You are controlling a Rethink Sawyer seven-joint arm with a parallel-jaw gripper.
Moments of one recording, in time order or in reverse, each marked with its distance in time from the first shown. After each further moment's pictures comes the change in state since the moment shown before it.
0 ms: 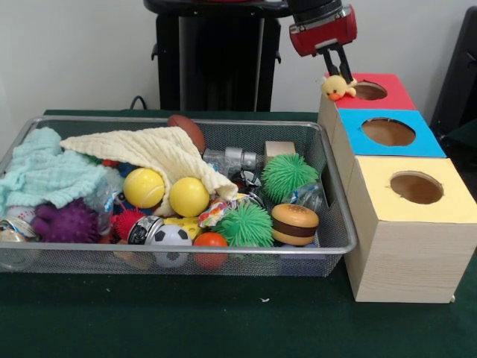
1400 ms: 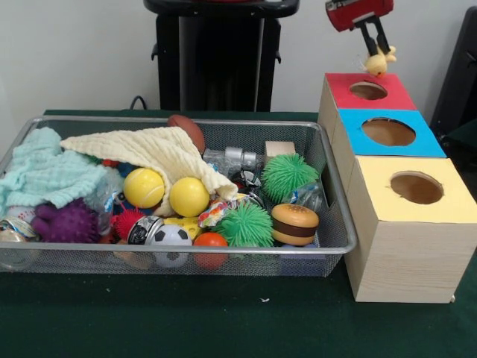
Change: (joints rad) arm 0.042 -0.070 0.176 0.107 0.108 0.028 0.114
